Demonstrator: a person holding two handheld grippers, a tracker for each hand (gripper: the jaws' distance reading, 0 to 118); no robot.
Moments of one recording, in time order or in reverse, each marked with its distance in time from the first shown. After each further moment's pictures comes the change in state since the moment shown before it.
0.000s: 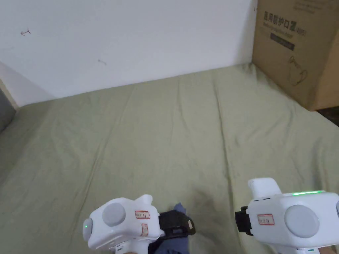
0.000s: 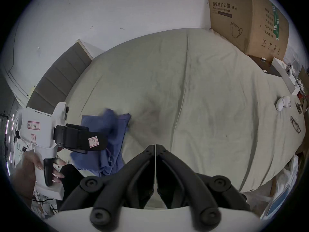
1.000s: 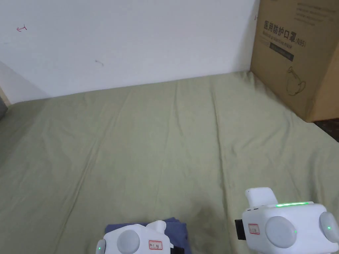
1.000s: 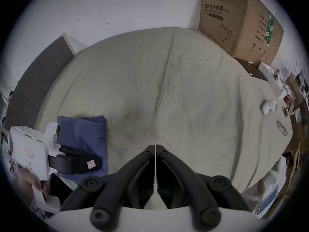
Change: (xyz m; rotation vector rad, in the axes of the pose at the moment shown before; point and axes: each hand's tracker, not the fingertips) left arm -0.004 -0.023 -0.055 -0.086 0.020 -0.077; right arm 0.005 0.014 -0.028 -0.015 -0.195 0.016
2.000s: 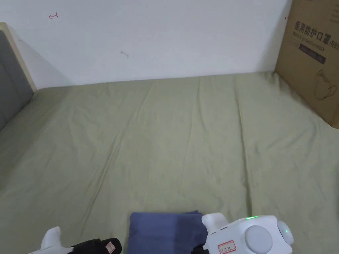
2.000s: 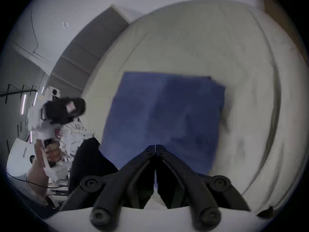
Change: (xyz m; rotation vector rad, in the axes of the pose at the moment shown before) left arm -0.152 -0.089 0.189 0.524 -0.311 0.327; right arm -0.099 -0.027 -0.060 -0.285 0.549 0.179
